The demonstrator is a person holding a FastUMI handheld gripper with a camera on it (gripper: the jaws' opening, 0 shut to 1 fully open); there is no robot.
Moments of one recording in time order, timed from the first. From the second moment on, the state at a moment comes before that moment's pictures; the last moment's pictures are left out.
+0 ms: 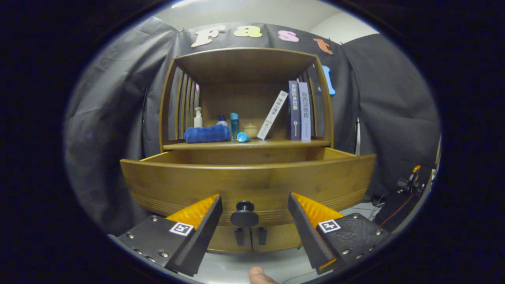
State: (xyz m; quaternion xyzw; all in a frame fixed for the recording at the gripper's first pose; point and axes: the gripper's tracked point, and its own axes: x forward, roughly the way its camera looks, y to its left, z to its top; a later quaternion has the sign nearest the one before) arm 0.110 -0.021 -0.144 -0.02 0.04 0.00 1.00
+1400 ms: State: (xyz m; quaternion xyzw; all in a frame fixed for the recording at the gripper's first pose) arm 0.173 -0.008 -0.155 0.02 -0.02 0.03 1.00
